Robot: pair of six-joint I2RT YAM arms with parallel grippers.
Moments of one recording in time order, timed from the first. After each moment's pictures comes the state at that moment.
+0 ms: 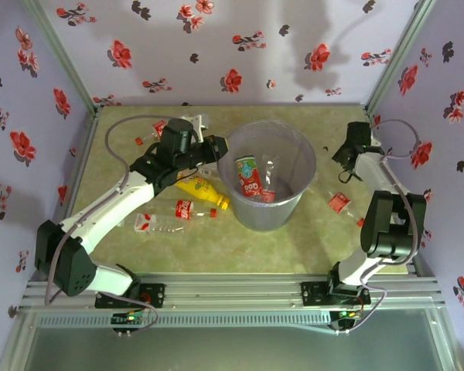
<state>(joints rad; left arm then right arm) -0.65 1.40 1.22 -0.23 0.19 -0.74 -0.08 1.60 1.14 -0.56 0.22 0.55</state>
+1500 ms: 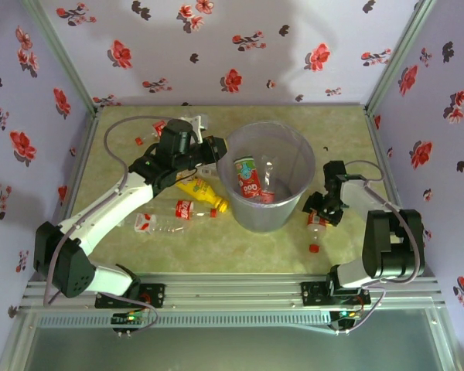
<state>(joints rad) -0.65 1.39 1.21 -0.24 0.19 -0.74 0.05 1.46 0.79 -0.78 -0.12 0.50</state>
